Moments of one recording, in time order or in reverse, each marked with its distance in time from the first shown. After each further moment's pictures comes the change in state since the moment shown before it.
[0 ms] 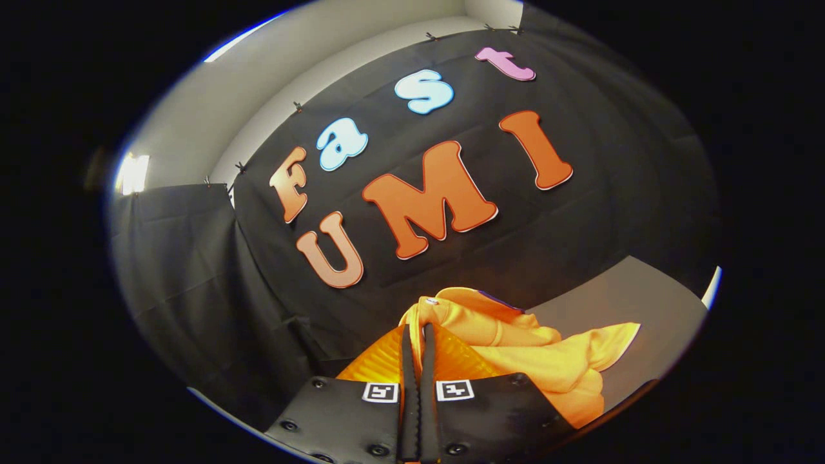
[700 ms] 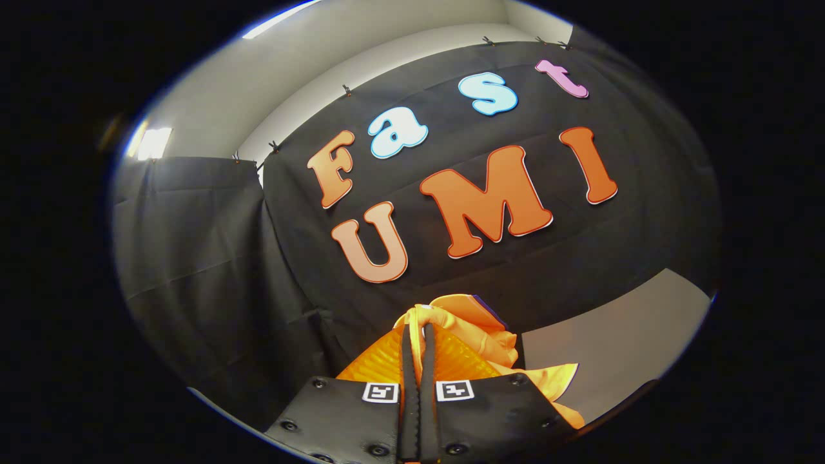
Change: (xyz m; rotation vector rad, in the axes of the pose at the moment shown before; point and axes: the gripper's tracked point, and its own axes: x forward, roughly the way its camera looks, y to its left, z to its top) arm 0.024 0.144 -0.032 -0.082 0.011 0.065
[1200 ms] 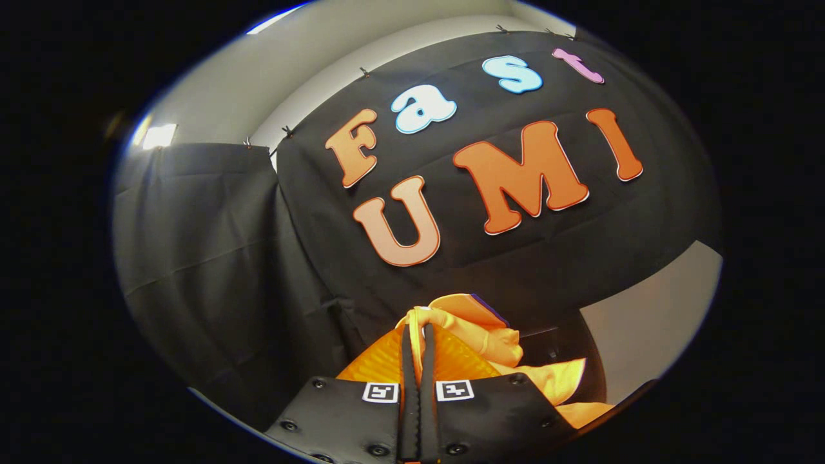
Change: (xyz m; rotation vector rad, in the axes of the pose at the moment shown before) arm 0.053 0.082 -0.054 0.002 0.038 0.061
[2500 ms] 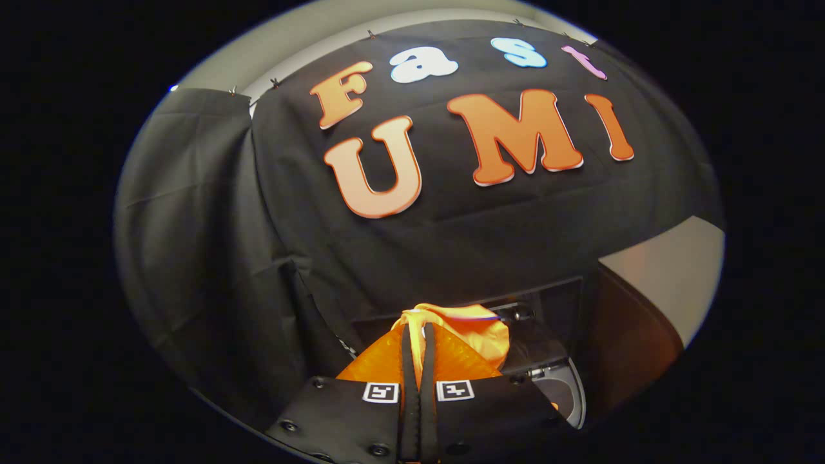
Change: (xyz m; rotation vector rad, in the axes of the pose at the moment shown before) arm 0.096 -0.041 -0.172 -0.101 0.143 -0.217
